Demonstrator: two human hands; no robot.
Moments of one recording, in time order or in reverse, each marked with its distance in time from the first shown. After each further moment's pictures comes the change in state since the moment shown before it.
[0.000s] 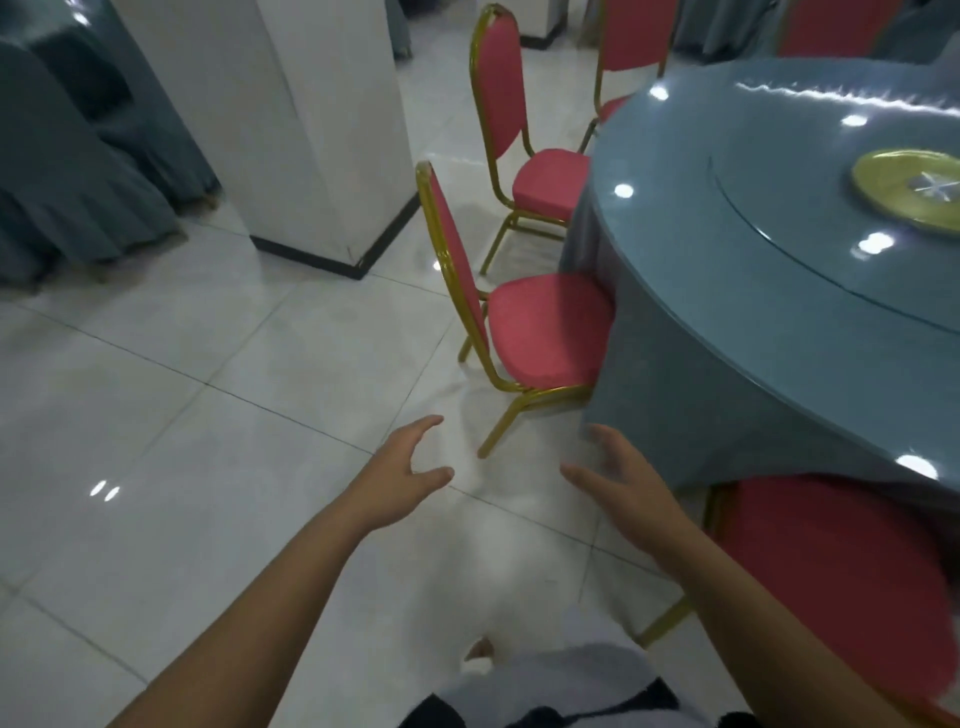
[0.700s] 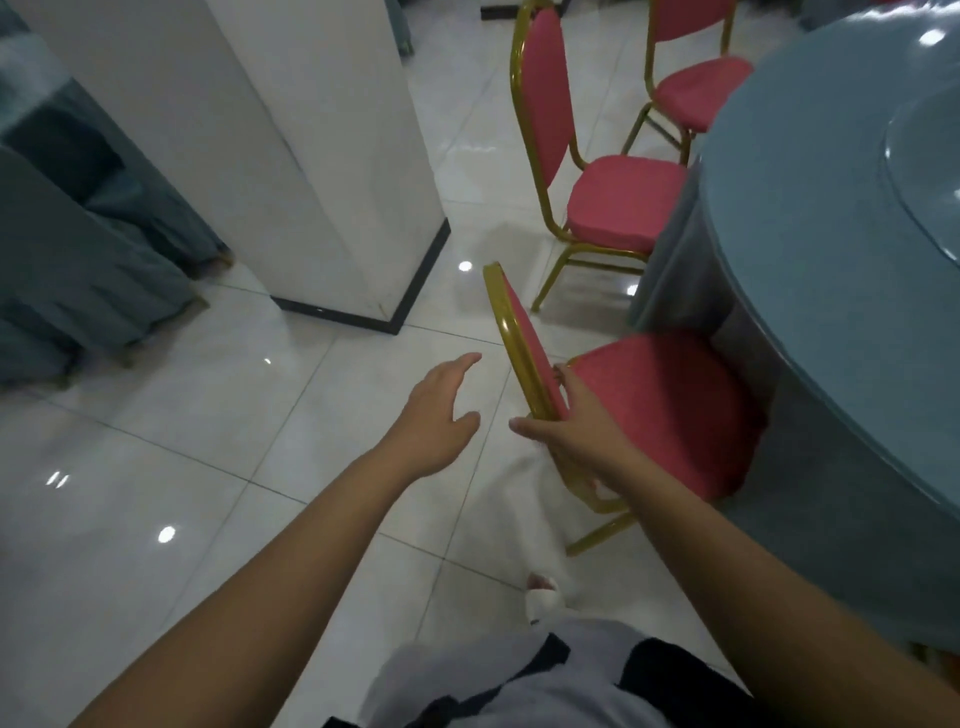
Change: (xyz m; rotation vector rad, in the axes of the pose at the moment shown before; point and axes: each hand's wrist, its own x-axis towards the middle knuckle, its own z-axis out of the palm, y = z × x) left_hand 0.386 0.009 -0.228 0.242 0.078 0.097; right_hand 0.428 -0.207 0.119 0.108 -0.091 -0.012
